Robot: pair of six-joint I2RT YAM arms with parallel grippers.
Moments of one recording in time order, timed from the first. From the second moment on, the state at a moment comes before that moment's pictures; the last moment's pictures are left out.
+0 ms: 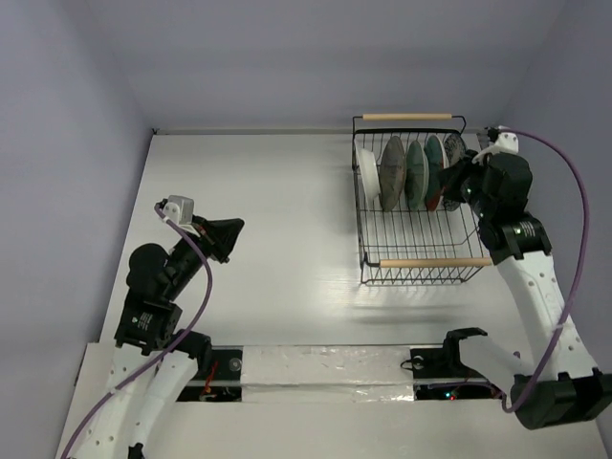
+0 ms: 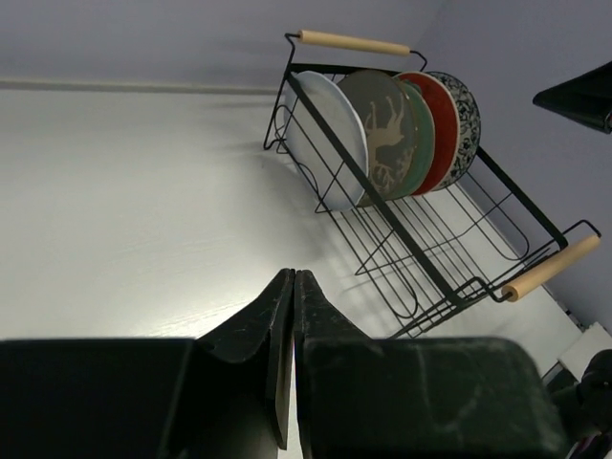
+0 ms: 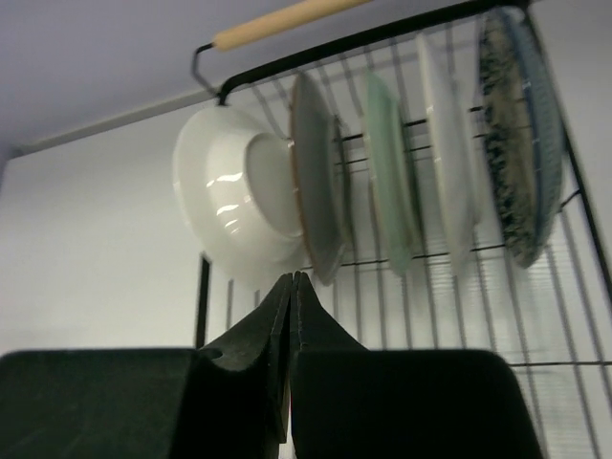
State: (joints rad) left arm -0.28 0.45 0.67 -0.20 0.29 -0.41; right arm 0.12 0.97 1.11 -0.41 -0.04 0.41
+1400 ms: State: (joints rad) left arm -0.32 0.46 0.66 -0.27 0.22 -0.42; right arm 0.12 1.78 1.62 -0.65 0.55 0.09
